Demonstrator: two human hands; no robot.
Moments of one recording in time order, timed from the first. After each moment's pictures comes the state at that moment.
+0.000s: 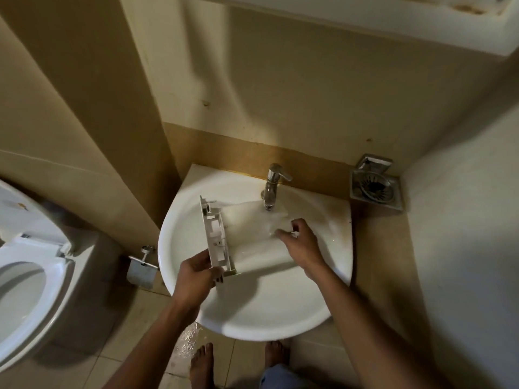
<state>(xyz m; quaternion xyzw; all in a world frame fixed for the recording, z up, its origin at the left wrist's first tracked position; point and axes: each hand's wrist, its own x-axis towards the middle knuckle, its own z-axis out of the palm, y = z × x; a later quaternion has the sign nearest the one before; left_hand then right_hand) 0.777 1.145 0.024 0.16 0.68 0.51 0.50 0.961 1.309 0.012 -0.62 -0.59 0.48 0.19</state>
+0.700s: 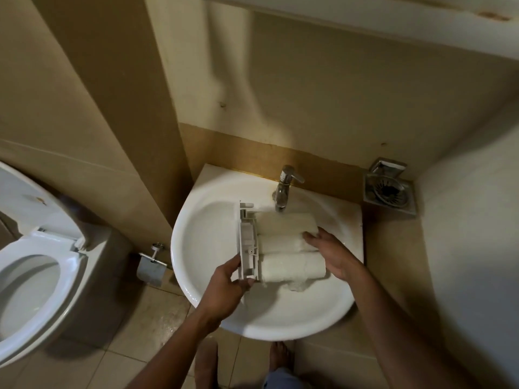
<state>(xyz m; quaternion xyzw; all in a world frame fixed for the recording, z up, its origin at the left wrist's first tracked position) 0.801 1.138 0.041 0.33 0.67 0.42 0.51 1.000 1.328 0.012 -0.54 -0.47 0.68 0.15</state>
